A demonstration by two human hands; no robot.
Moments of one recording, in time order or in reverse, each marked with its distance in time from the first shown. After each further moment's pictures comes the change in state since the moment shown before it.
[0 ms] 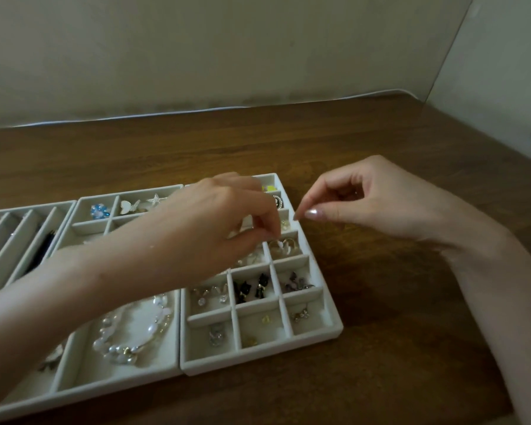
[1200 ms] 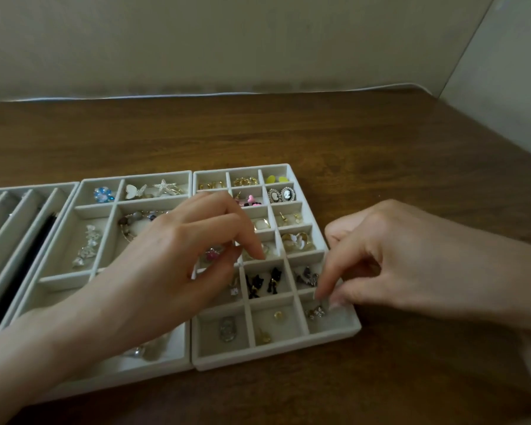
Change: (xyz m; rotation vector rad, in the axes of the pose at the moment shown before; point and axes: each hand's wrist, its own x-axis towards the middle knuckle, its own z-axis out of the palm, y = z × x) left_hand -0.048 -0.003 0.019 -0.203 0.201 -0.120; right_hand -0.027 -0.027 0.018 -0.418 -0.355 -0.068
